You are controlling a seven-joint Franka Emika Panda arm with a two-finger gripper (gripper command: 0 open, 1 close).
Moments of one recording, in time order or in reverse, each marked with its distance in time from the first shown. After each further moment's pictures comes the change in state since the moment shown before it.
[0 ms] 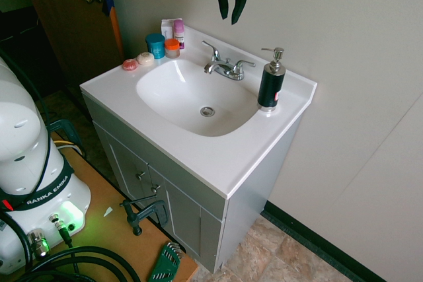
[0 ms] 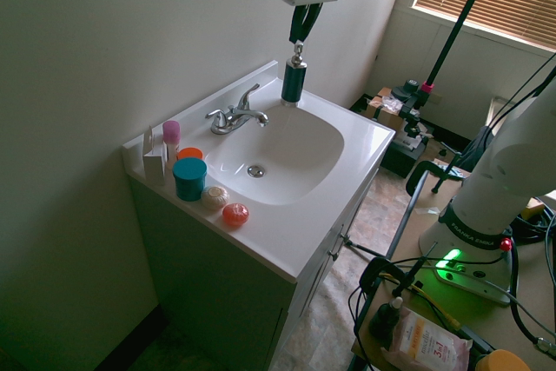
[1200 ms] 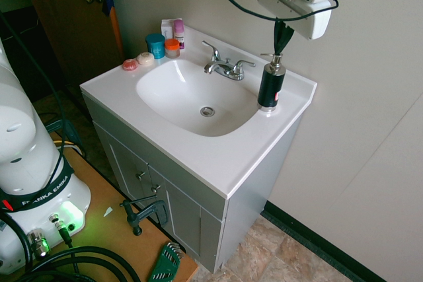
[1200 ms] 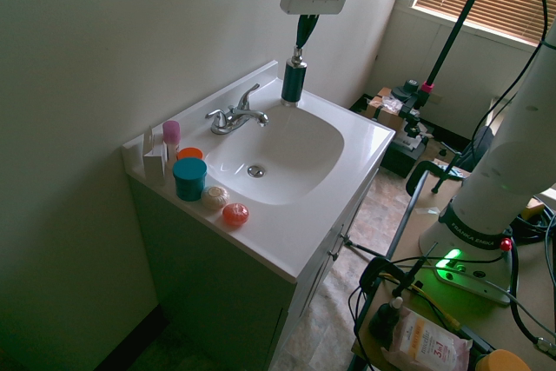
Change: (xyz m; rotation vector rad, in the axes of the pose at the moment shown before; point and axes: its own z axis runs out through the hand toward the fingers) arm 0.138 0.037 0.059 -0.020 0.012 0.249
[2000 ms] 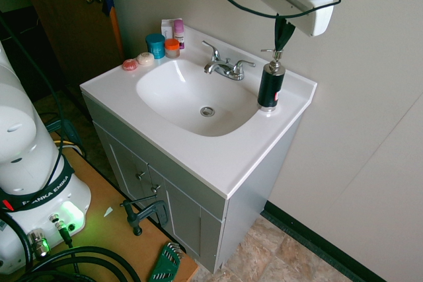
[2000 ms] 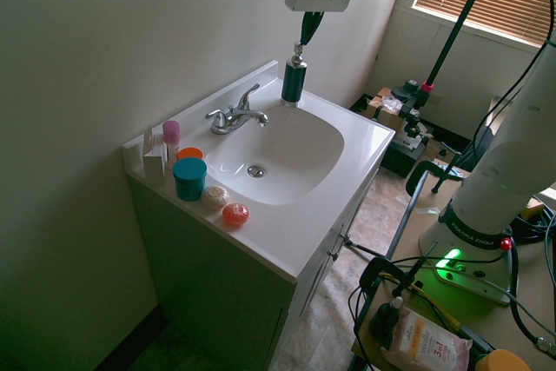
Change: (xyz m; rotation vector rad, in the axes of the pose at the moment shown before) arm -0.001 0.007 -0.020 0.020 0.008 0.006
